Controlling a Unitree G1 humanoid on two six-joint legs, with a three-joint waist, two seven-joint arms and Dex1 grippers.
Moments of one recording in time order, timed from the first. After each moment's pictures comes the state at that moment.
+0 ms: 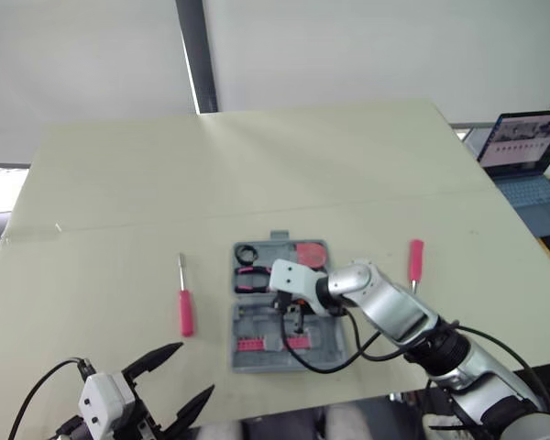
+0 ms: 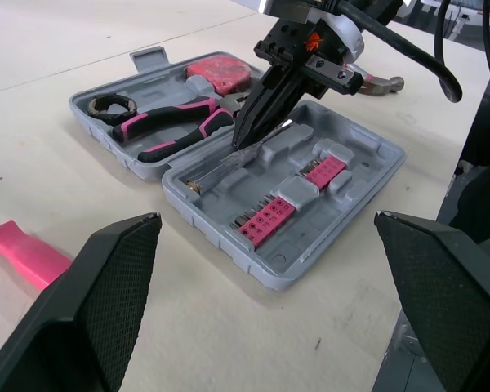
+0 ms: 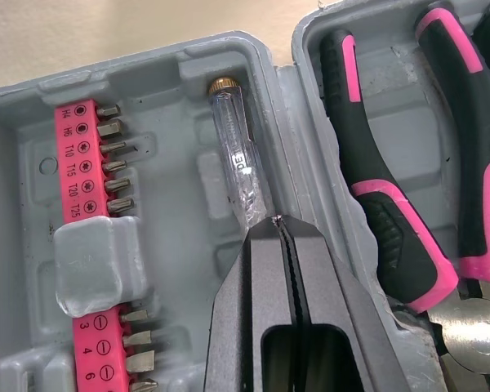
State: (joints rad) left arm 0.82 0.44 0.26 -0.58 -0.44 -0.12 -0.81; right arm -0.61 -0.47 0.66 -0.19 0.03 0.83 0.90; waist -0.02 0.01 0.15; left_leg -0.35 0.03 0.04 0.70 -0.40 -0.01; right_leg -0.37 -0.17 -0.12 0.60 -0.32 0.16
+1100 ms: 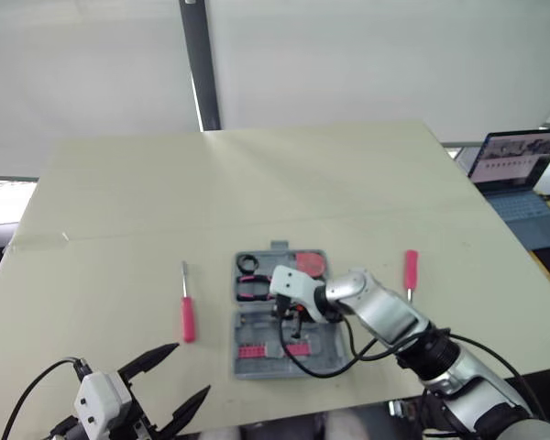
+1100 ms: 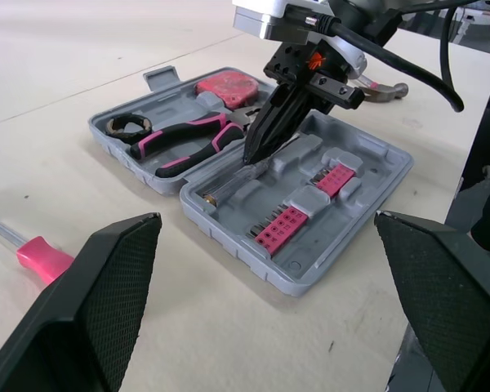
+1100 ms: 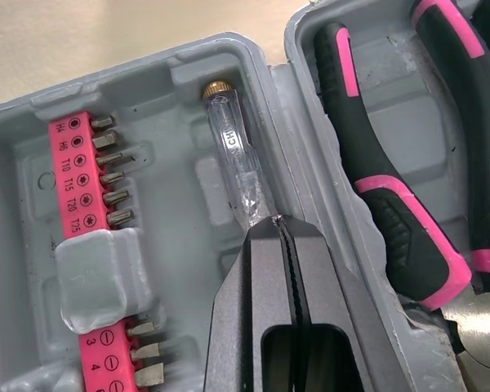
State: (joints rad) left arm 0.82 0.46 0.29 -0.58 -0.45 -0.11 -0.81; right arm -0.56 -0.41 0.64 -0.08 0.04 0.82 0.90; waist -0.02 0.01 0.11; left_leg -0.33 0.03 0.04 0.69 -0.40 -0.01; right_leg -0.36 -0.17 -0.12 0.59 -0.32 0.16
